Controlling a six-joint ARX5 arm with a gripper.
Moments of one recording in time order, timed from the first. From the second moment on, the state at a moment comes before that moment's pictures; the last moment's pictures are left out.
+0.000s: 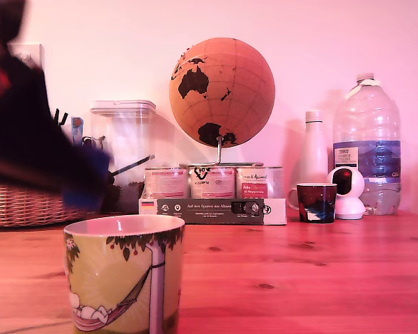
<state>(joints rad) -0.69 1.02 0.53 -0.22 0.31 -0.05</state>
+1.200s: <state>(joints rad) -0.77 1.14 0.69 -0.43 0.24 -0.01</state>
